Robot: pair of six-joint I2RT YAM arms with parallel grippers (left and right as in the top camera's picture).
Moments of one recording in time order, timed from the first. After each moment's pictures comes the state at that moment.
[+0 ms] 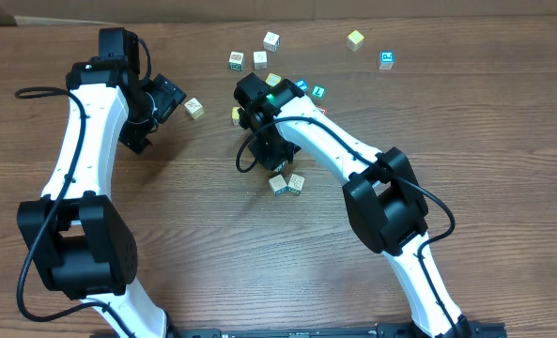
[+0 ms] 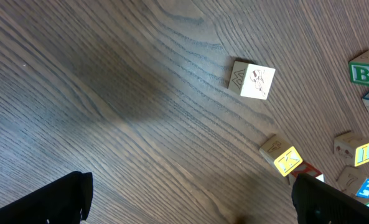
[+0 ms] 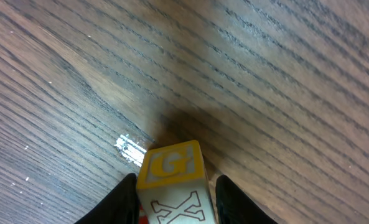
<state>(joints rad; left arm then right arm) 0.06 1.91 1.66 -1.04 0.08 -0.86 0.65 2.39 2.05 -1.18 0.01 -0.03</state>
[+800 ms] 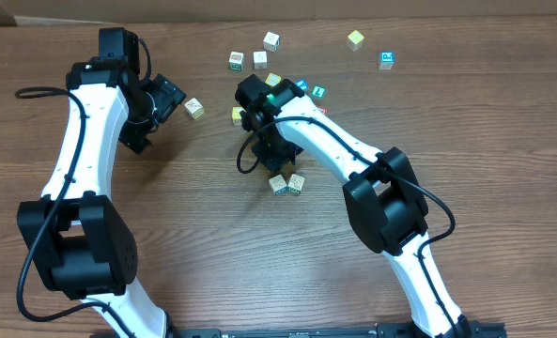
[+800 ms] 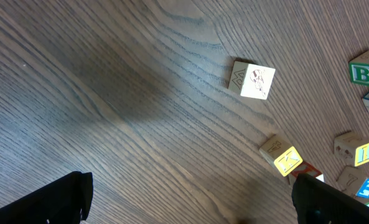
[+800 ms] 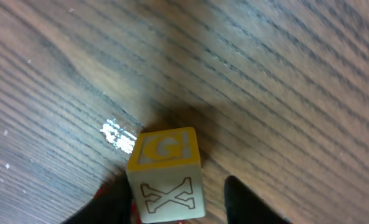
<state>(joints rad) 0.06 1.91 1.66 -1.04 0.08 -0.86 0.65 2.39 2.05 -1.22 0.03 -0.05</state>
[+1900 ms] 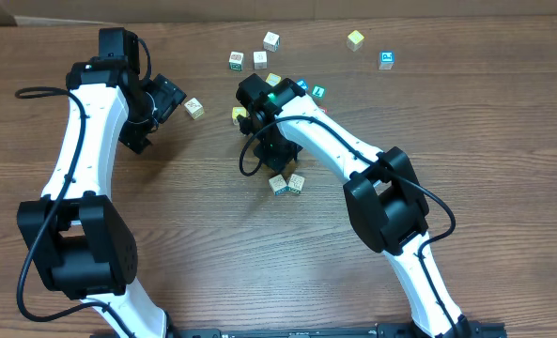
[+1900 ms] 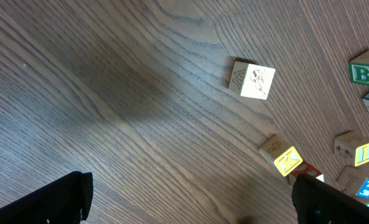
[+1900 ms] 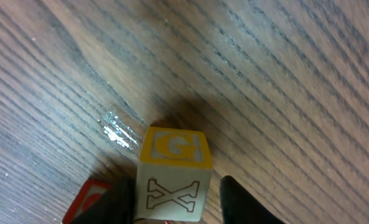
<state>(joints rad) 0.06 1.91 1.66 -1.04 0.08 -0.86 0.65 2.39 2.05 -1.22 0.04 -0.20</state>
